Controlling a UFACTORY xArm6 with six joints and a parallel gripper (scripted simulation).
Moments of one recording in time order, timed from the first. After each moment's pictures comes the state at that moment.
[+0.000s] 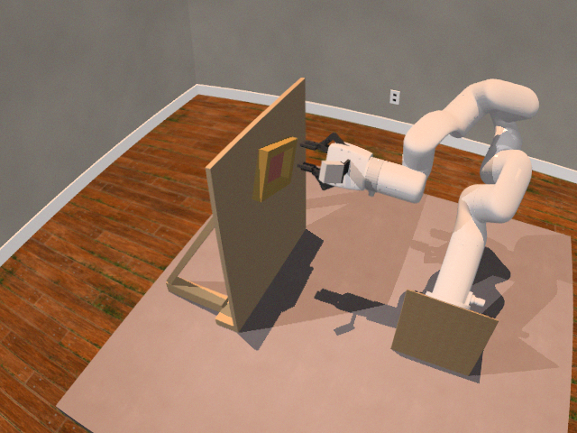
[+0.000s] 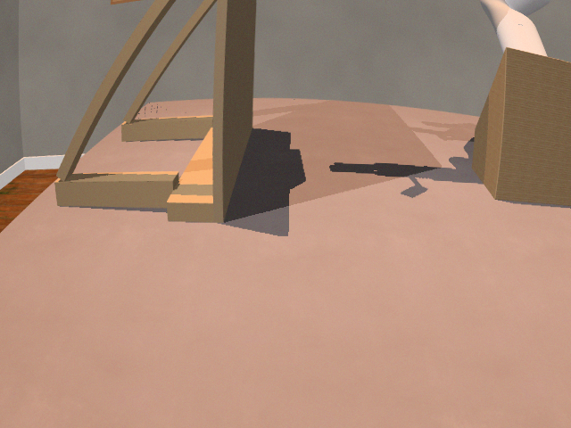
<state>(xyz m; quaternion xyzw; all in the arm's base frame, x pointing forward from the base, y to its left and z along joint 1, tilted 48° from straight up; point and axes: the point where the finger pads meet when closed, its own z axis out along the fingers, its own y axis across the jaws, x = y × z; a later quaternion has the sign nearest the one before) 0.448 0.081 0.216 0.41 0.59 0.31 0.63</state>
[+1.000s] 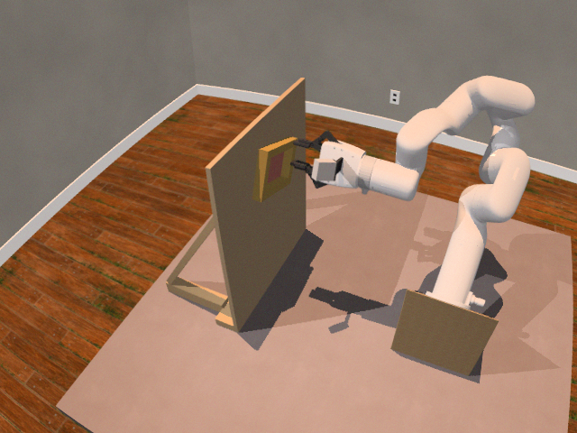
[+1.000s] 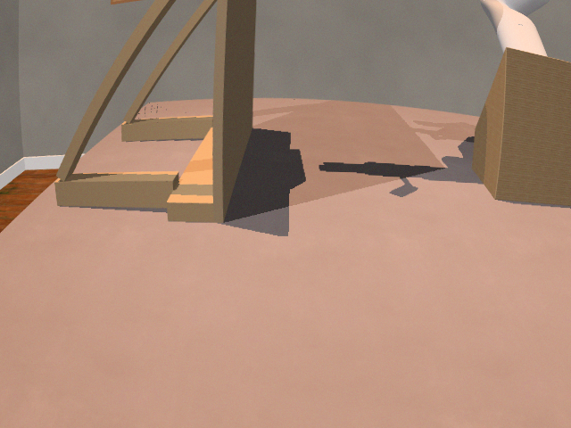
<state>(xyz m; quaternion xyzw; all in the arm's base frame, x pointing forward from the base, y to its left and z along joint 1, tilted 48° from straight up) 0.465 0.078 0.216 0.41 0.59 0.31 0.63</state>
